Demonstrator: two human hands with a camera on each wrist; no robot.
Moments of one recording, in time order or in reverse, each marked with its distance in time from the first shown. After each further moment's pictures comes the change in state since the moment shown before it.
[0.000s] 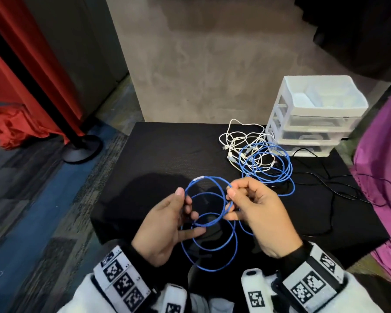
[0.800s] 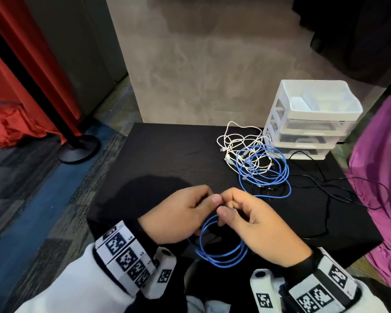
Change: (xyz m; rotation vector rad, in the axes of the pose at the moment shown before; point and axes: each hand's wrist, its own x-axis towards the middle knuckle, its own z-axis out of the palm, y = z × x) left_hand 0.007 0.030 0.018 0.944 -0.379 0.392; right_hand -0.018 -0.021 -0.013 -0.402 -0.416 -0.190
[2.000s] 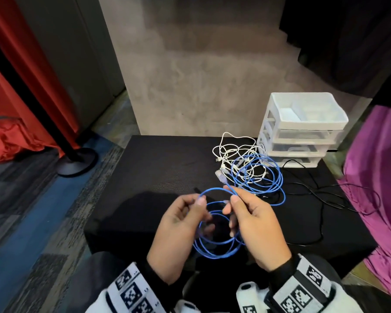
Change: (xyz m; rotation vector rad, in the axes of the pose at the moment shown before) left_hand -0.014 0.006 0.047 -0.850 0.487 -0.111; right_hand 0.012 0.013 0.017 0.277 0.504 0.123
